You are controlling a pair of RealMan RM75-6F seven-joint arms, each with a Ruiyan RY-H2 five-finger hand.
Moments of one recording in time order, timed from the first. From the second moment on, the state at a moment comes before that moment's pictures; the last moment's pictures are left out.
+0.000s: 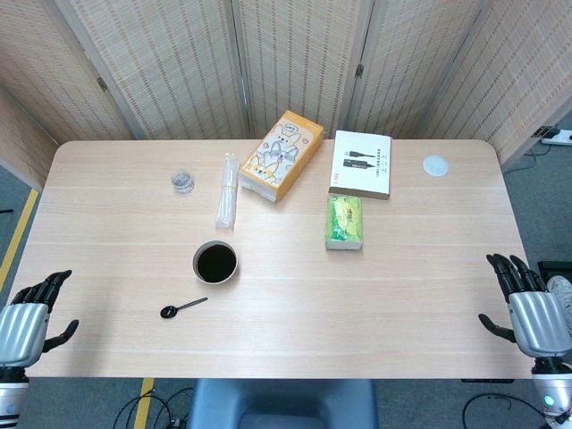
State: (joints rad) left arm -0.10 -1.16 -0.04 -1.61 1.49 1.48 0.15; right arm 0.07 -1.13 0.05 -1.59 -1.52 1.50 -0.09
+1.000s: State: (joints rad) left arm -0.21 -1.17 -0.03 -1.52 1.64 1.41 0.03; right arm 0.03 -1.11 0.05 -1.60 -1.54 1.55 -0.08
